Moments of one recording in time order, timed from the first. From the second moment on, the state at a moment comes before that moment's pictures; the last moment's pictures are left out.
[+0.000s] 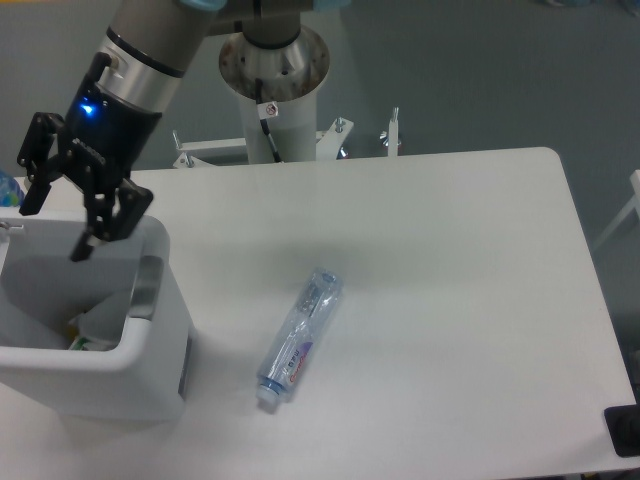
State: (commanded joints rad) arm 2.30 -1.69 -1.61 -0.86 0.89 0.56
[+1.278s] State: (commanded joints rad) arm 2.30 -2.20 -1.37 -1.18 1.33 0.56
